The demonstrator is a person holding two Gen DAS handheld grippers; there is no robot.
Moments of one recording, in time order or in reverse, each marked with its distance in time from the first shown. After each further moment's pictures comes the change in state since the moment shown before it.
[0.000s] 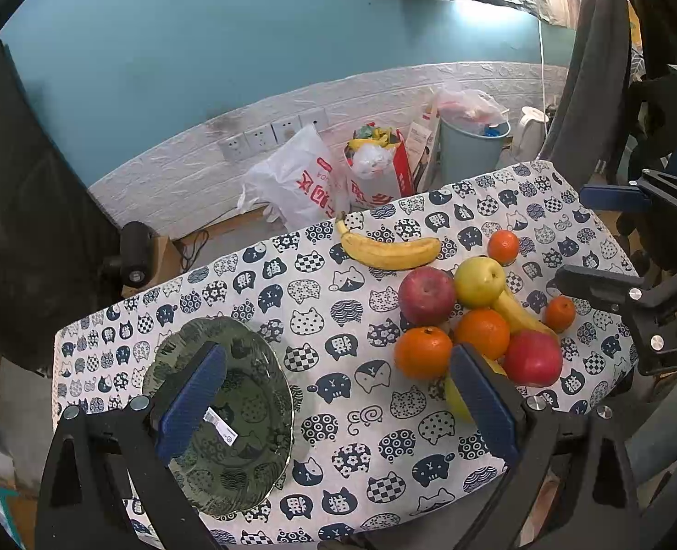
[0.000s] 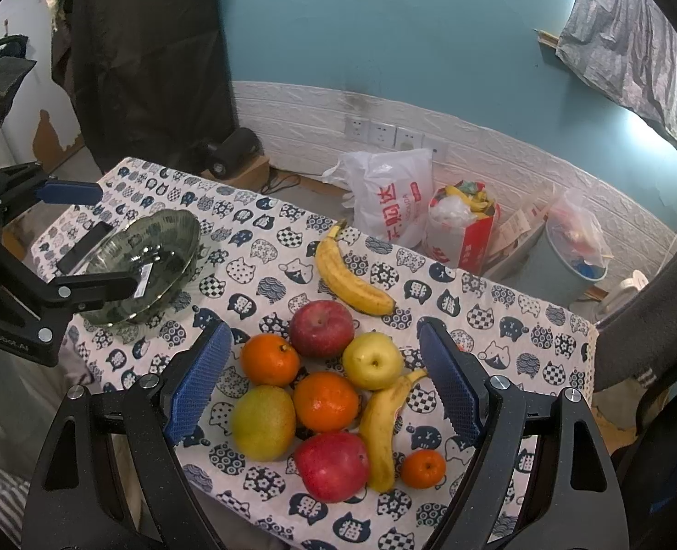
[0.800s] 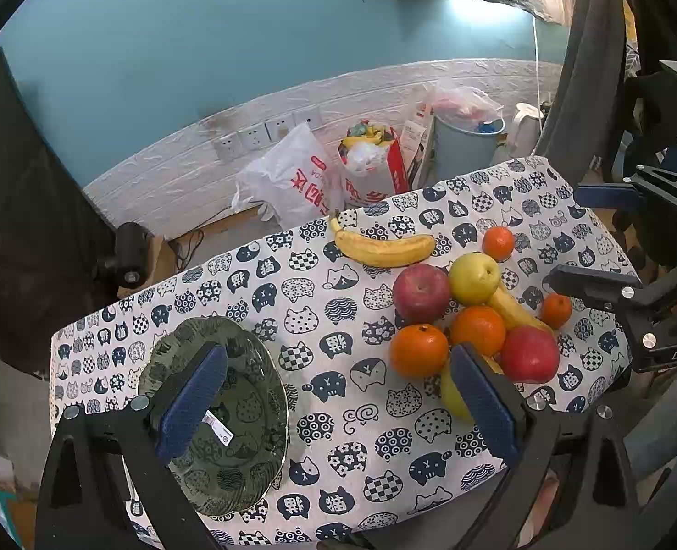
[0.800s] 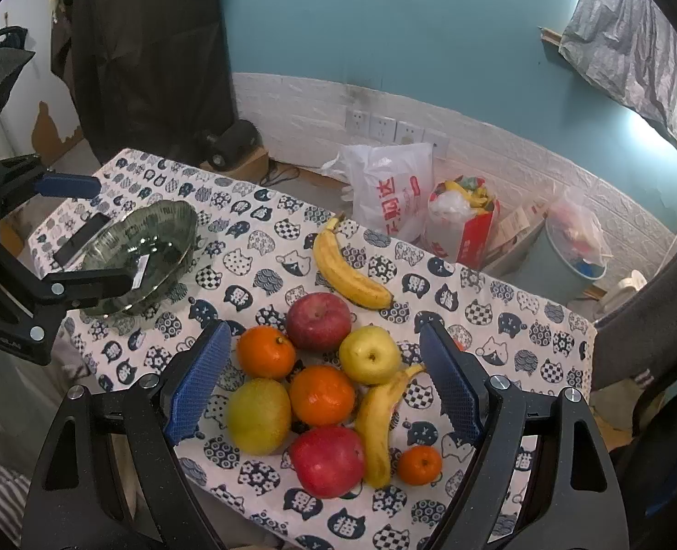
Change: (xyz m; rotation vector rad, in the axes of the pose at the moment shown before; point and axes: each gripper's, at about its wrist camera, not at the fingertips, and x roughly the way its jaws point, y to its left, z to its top) left arm 0.001 -0.003 0.001 0.008 0.010 -0.010; right arm 0.002 -0.003 -0.002 -0.014 0.024 -0.003
